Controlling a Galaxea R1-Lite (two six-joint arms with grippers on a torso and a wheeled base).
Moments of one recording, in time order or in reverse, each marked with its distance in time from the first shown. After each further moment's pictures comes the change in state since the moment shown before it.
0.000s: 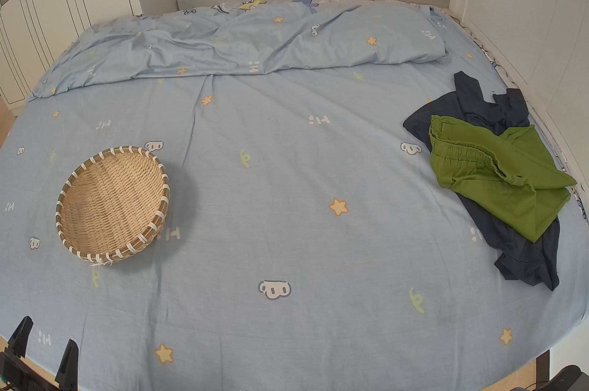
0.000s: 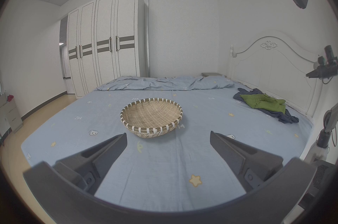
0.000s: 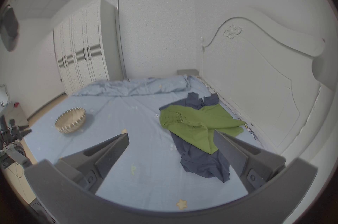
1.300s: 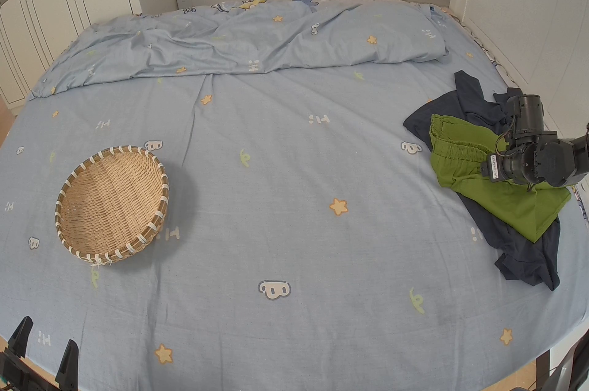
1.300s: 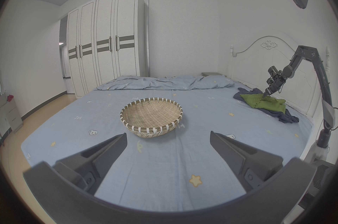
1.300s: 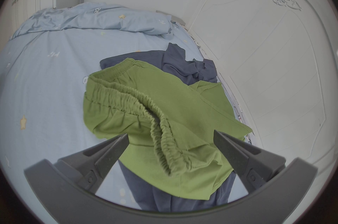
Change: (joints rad) left arm 0.000 0.000 0.000 0.000 0.000 0.000; right arm -0.018 1.421 -0.646 -0.313 -0.395 -0.126
